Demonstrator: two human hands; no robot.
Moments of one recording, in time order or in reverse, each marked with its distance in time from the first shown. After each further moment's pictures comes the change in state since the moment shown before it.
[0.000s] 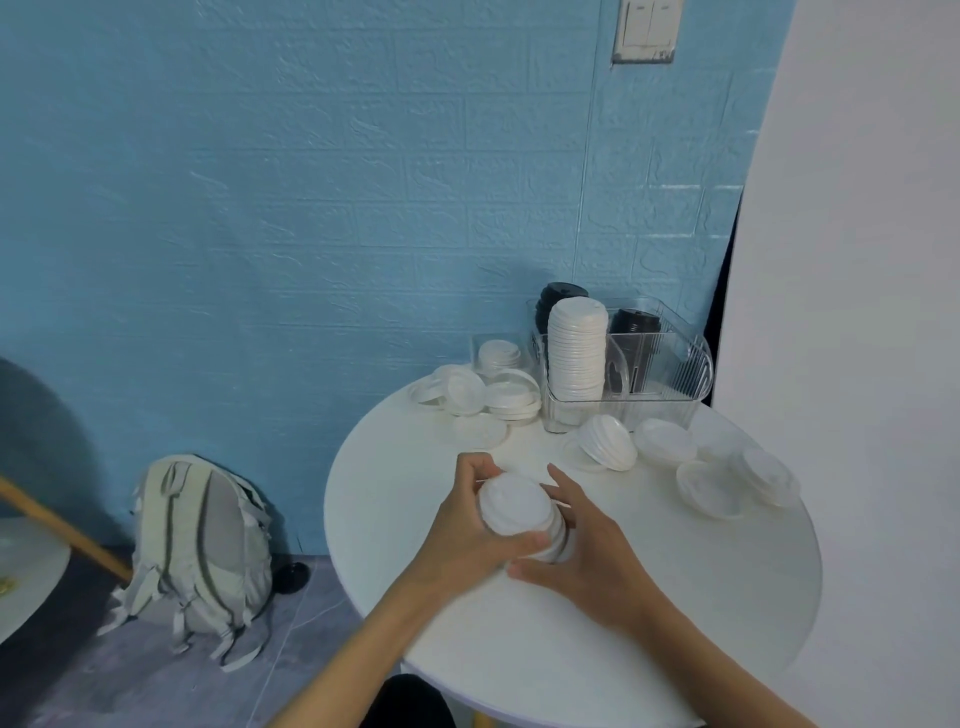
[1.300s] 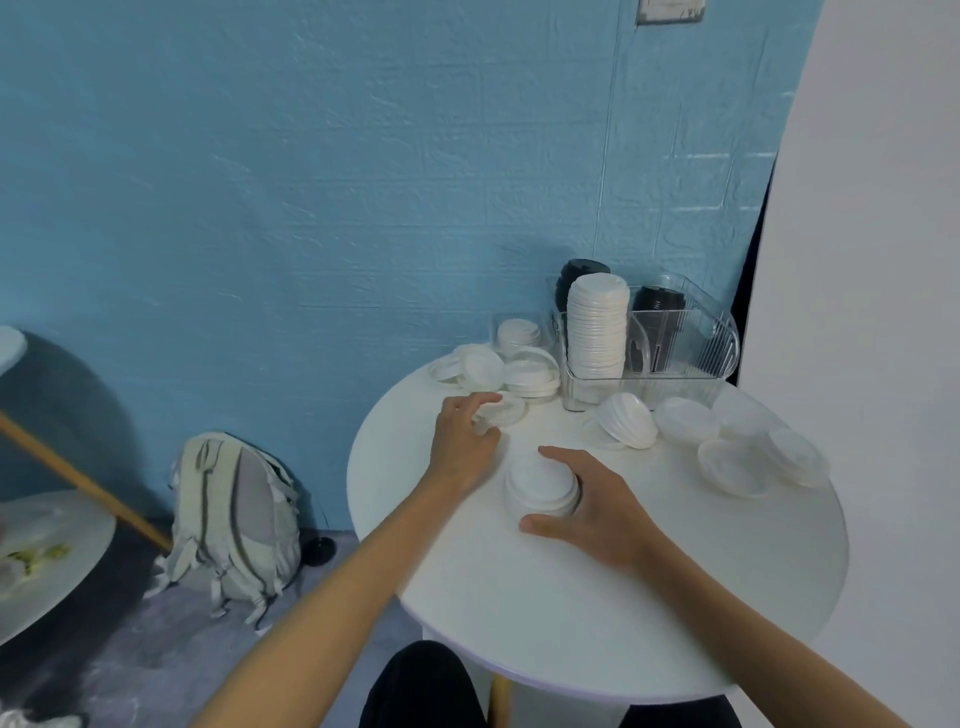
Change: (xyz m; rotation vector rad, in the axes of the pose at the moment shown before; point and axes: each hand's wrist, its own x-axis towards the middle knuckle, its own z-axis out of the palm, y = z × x) left_hand 0.082 -0.028 -0.020 0.302 0.208 -0.136; right_hand 0.027 -0.002 -0.004 -0.139 -0.029 -0.036
